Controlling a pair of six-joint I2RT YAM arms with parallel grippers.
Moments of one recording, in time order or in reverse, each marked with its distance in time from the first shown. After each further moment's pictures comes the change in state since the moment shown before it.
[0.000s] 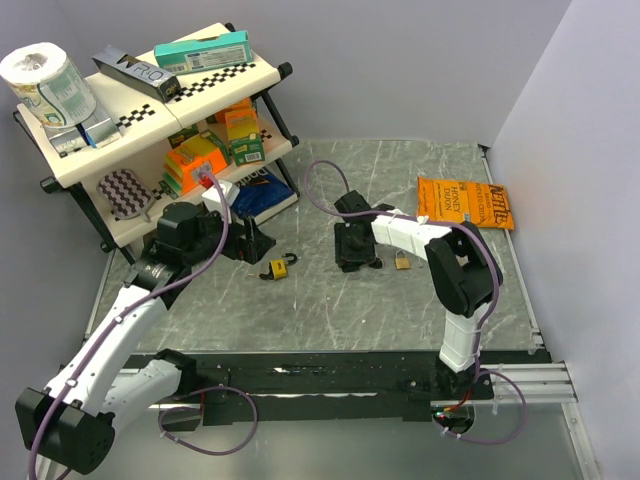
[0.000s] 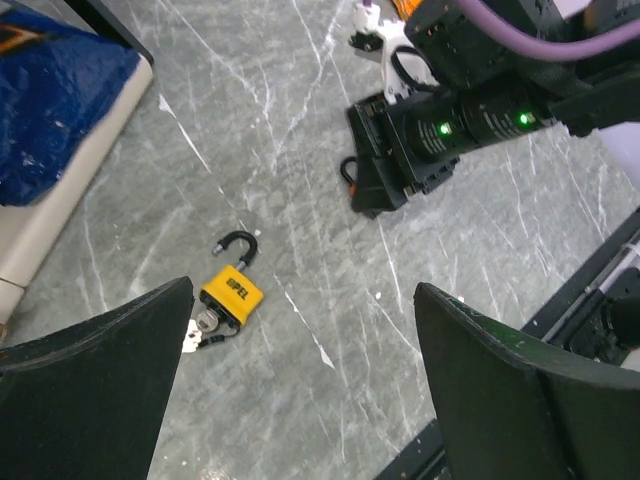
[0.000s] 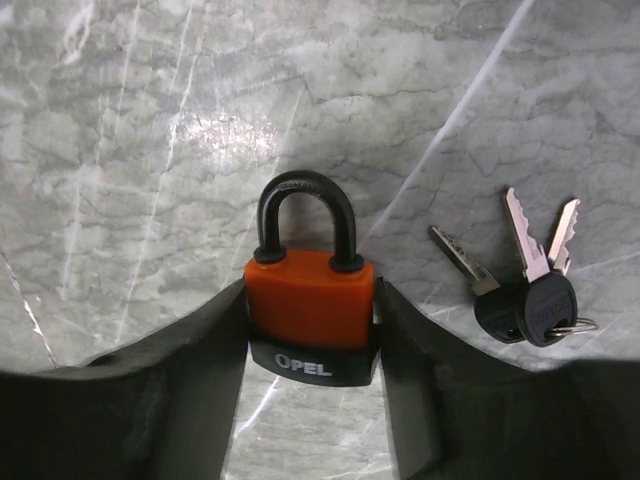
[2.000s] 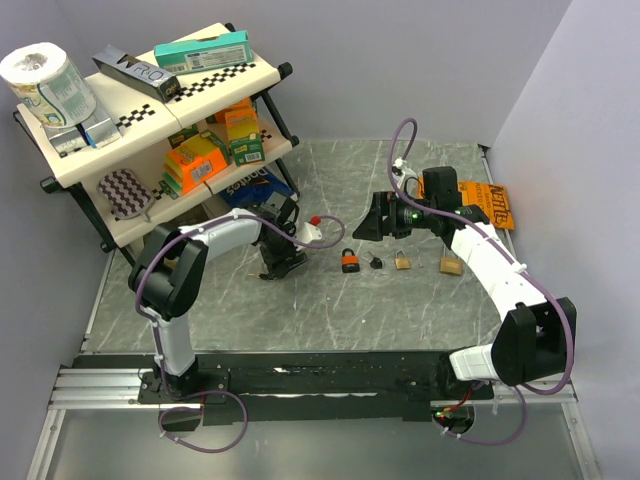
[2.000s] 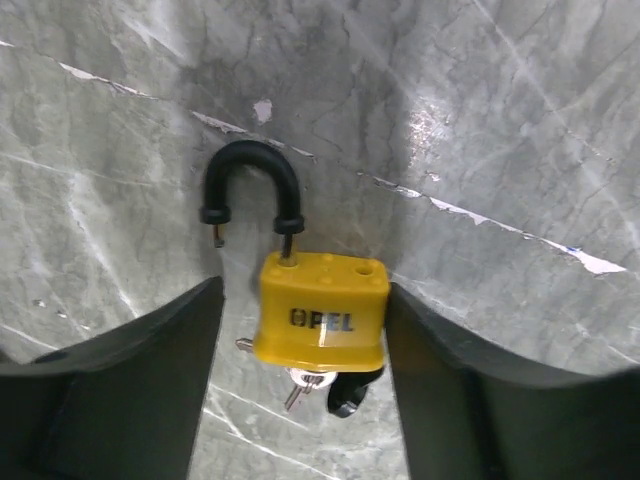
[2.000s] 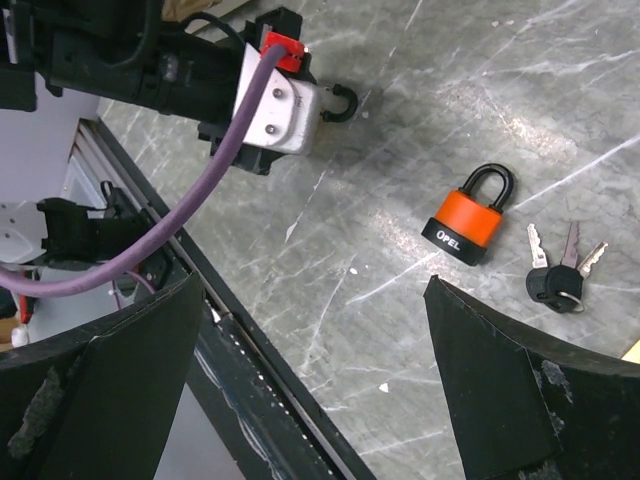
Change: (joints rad) left arm -0.200 0.950 0.425 -0.389 -0.167 0.864; right arm -0.350 -0.534 -0.150 0.094 -0.779 -0.316
